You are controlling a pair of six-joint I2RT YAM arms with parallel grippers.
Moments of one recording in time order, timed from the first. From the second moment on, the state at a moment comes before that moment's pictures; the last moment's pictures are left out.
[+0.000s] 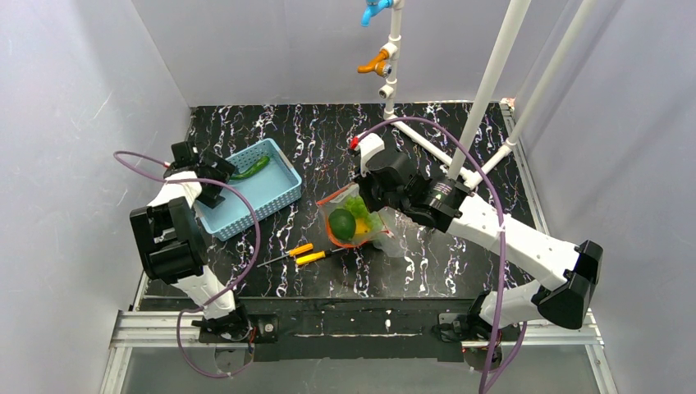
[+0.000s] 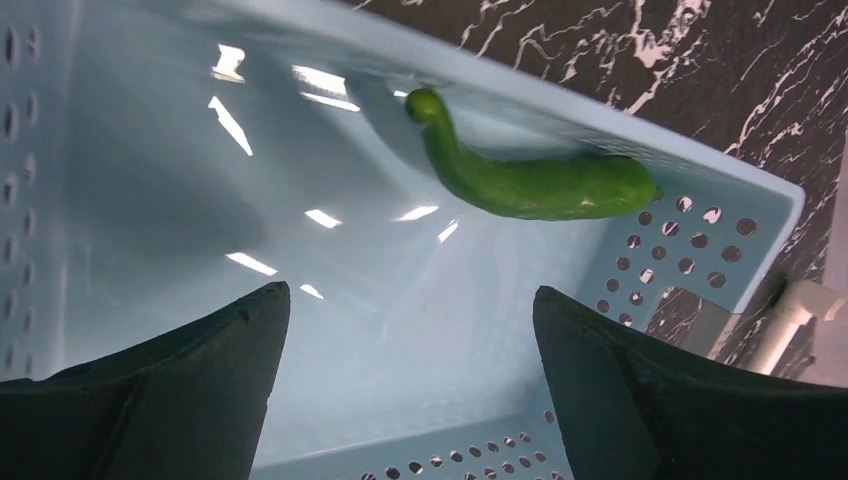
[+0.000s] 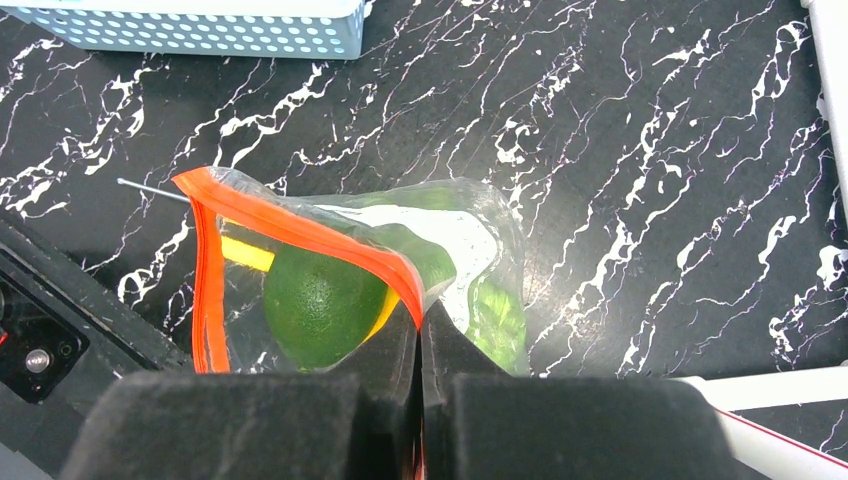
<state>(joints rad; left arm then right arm) 0.31 1.69 1.12 -0.40 0.15 -0.71 1.00 1.35 1.36 -0.62 0.25 0.20</state>
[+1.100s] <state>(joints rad) 0.32 1.70 0.84 0.08 0.05 -1.19 1.00 1.41 1.40 -0.65 0.26 0.18</state>
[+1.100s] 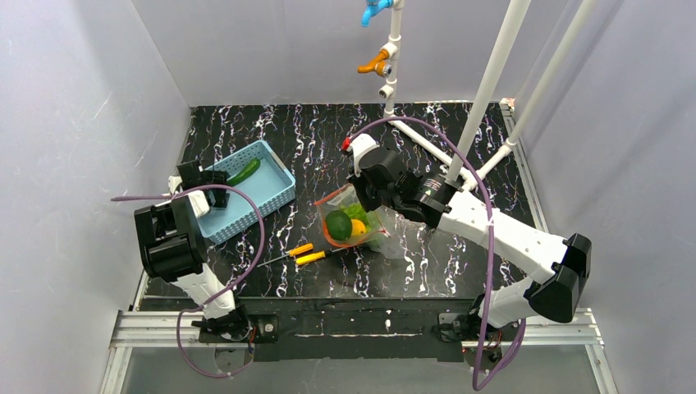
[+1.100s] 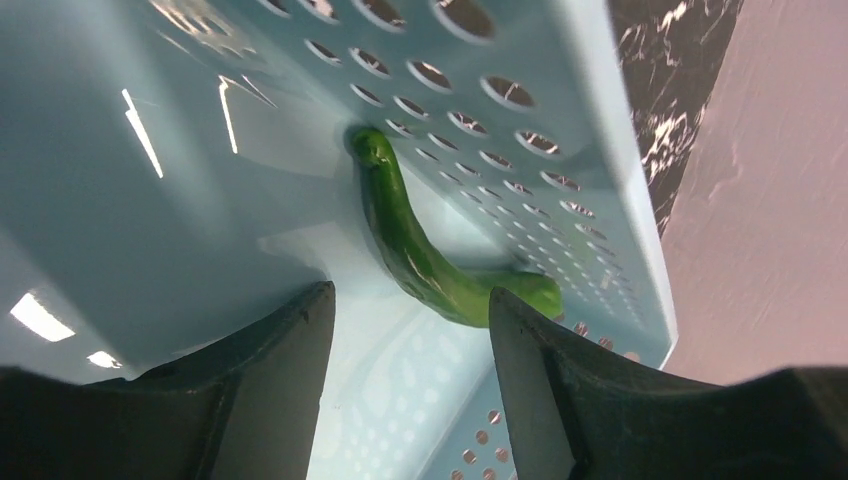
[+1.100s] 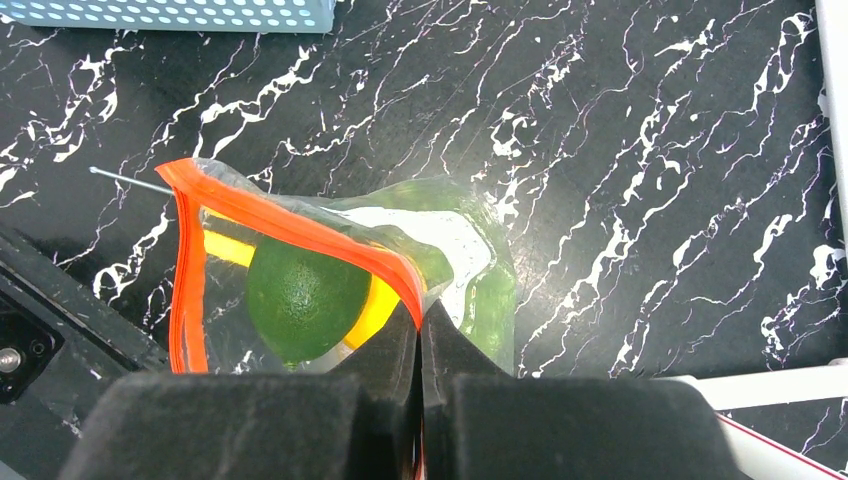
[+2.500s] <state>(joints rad) 0.28 1.78 0.84 0.18 -0.12 -1.36 1.00 1.41 1.39 -0.64 0.27 0.16</state>
